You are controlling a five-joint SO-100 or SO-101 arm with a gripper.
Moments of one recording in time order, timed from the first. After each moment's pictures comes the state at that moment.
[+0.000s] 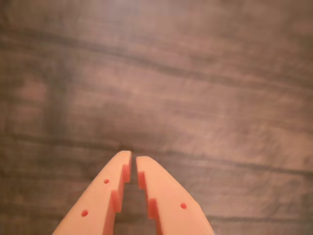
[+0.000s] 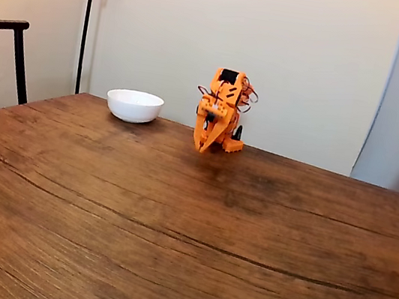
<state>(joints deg) 8.6 189.9 178.5 65.3 108.6</state>
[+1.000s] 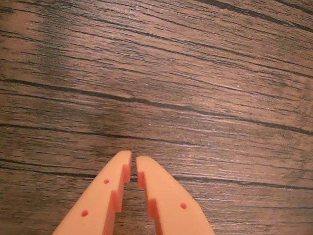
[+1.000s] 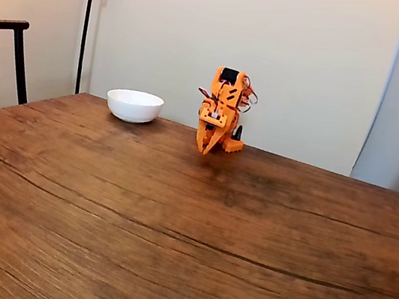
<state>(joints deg) 8.6 190.8 178.3 75.6 108.8</state>
